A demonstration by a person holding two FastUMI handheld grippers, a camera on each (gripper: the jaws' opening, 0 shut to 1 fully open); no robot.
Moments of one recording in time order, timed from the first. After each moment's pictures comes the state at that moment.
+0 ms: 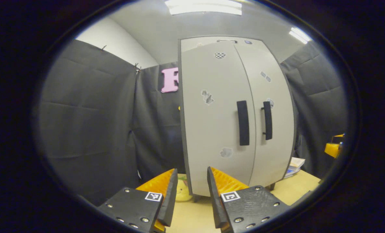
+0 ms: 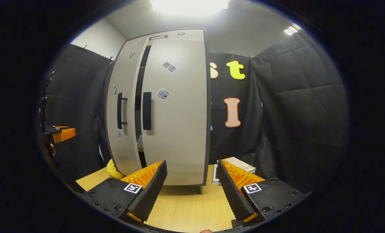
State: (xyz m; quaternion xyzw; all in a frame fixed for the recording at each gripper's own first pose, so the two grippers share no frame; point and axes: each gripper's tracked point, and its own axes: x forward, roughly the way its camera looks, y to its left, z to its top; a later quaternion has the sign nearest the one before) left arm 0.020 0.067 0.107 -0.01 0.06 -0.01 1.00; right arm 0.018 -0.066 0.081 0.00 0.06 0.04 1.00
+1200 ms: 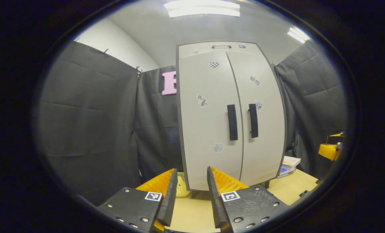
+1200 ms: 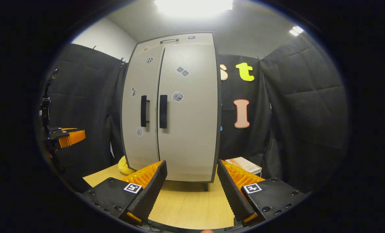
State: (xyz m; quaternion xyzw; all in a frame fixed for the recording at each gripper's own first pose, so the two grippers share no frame) left arm -0.037 0.073 0.121 0.00 0.03 -0.01 1.00; right arm -0.016 -0.046 0.088 0.00 0.05 0.08 1.00
